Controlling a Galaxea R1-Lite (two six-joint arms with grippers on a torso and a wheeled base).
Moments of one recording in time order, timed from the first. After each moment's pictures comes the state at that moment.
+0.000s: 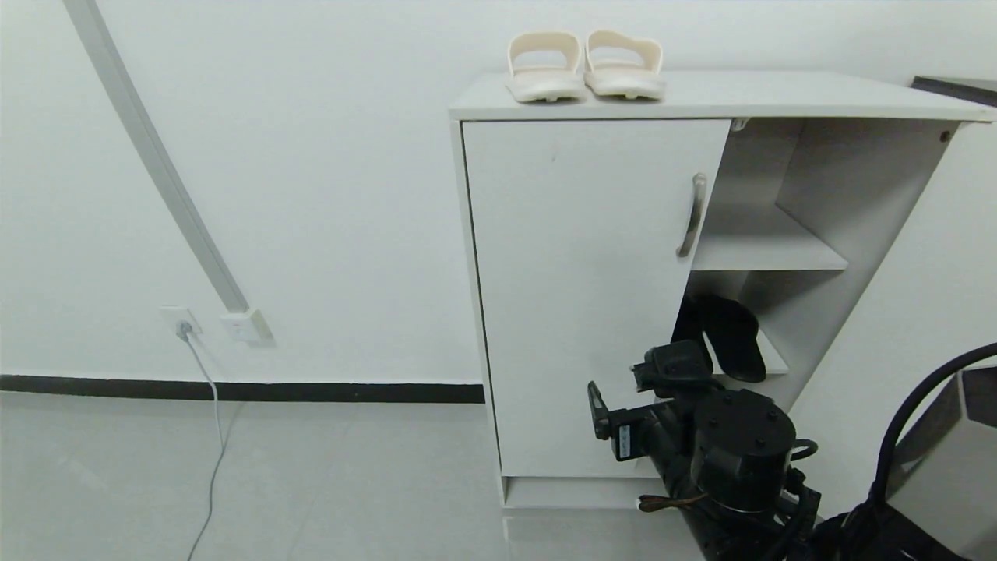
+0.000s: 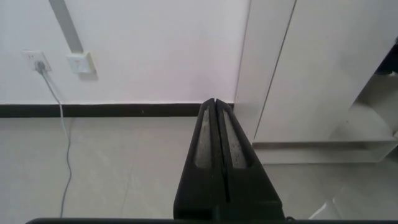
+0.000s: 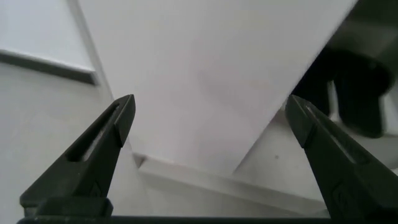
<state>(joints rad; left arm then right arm) 0.00 0.00 0.00 0.00 0.00 -0.01 0.87 2.01 -0.56 -1.39 -0.69 -0.02</state>
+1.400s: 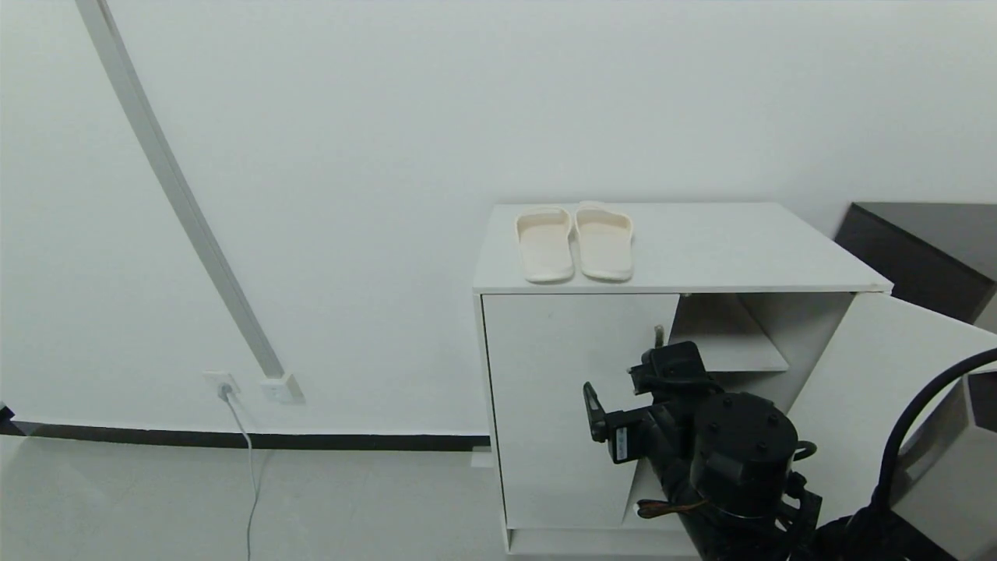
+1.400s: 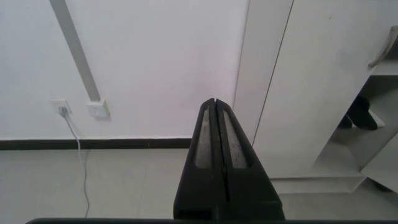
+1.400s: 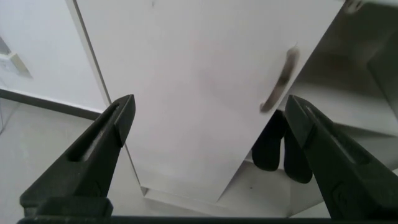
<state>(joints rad) 0.00 0.00 0.00 0.00 0.00 -0.01 0.88 2.01 -0.56 -1.39 -0.69 -0.02</state>
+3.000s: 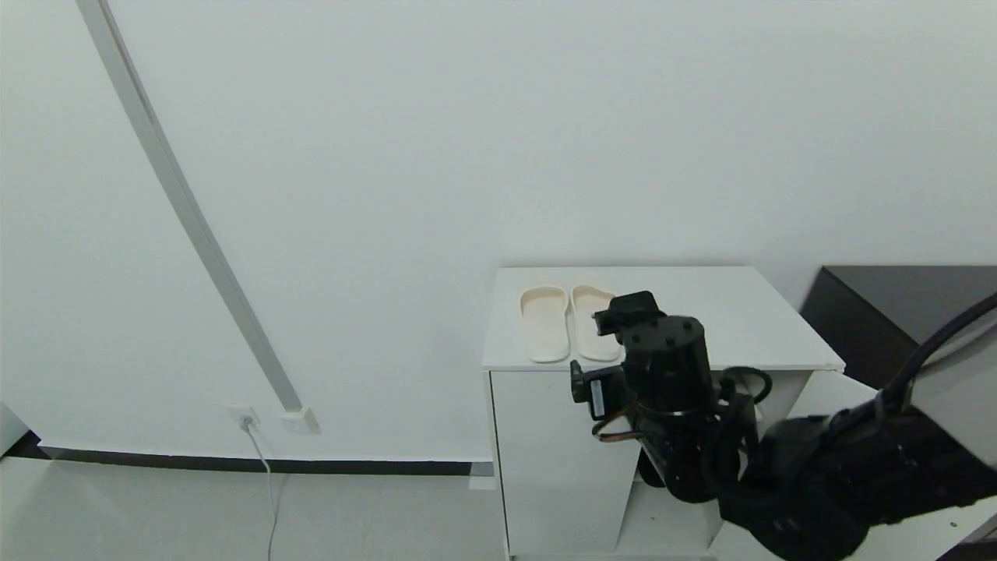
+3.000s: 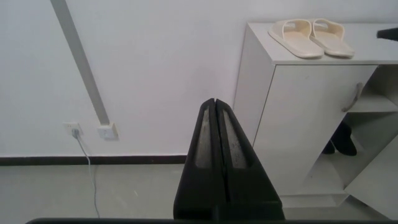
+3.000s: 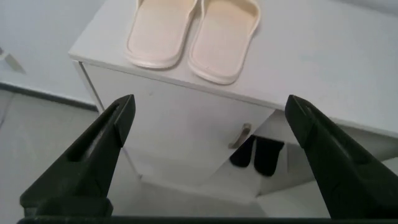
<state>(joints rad) 0.00 0.00 0.00 0.00 0.01 -0.01 0.83 1.97 -0.95 -0.71 -0.68 0.11</state>
